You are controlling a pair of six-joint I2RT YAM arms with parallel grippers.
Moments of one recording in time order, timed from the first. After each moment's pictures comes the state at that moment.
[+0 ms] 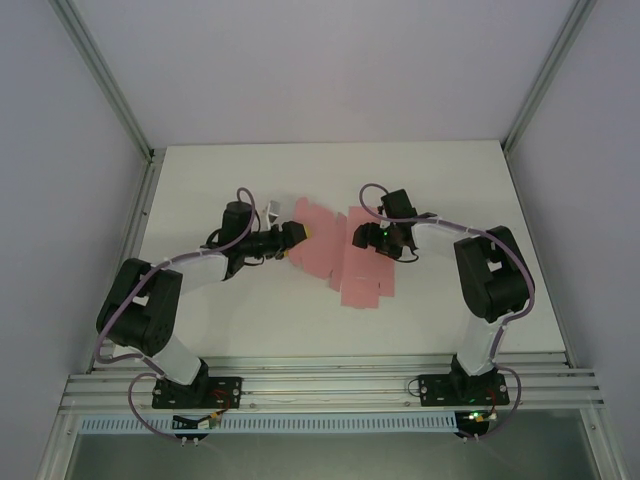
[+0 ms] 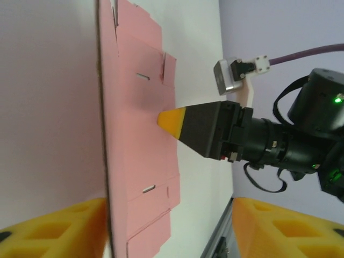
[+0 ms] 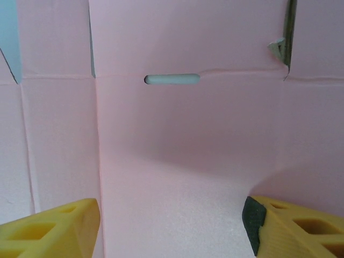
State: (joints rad) left arm -0.33 1.60 0.77 0.28 0.74 -0.86; right arm 0.39 1.84 1.07 -0.31 -0.27 0.55
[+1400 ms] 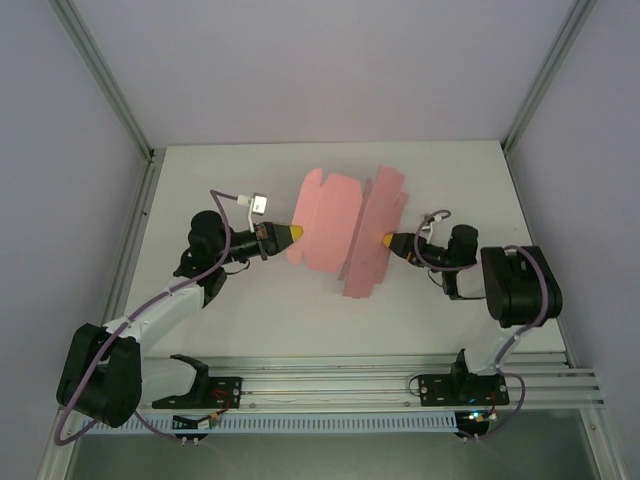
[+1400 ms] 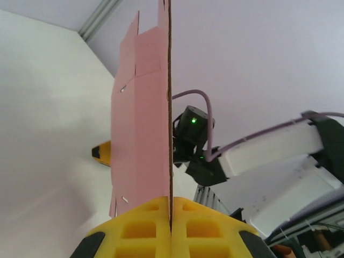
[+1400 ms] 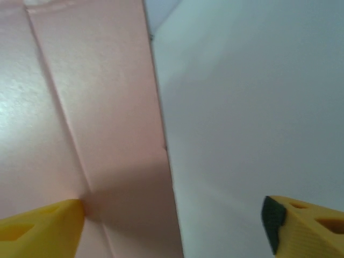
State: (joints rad) left arm -0.35 1.20 0.62 0.54 0.89 -0.76; right arm 0.02 1.75 0.45 1.00 -1.01 0.75
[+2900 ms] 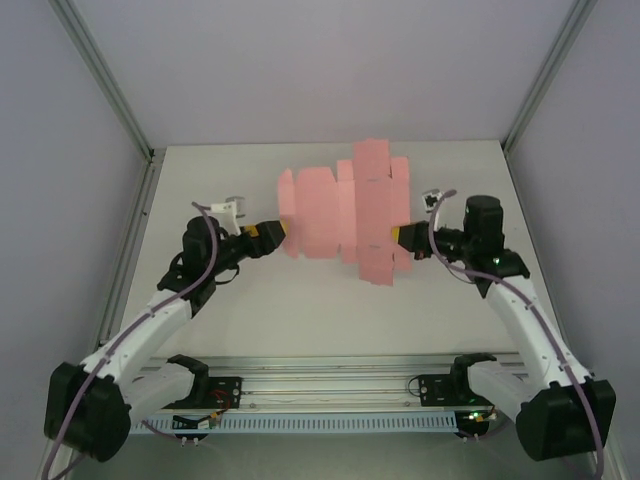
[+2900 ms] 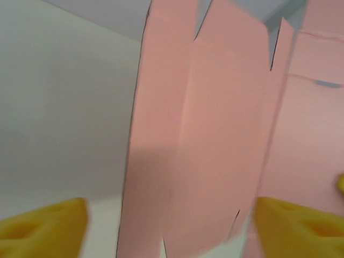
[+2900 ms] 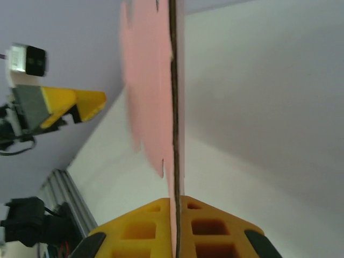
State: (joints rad) left arm -0.35 1.00 0.65 0.03 0.29 -0.62; right arm 0.18 1.03 0.88 -0.41 -0.78 0.18
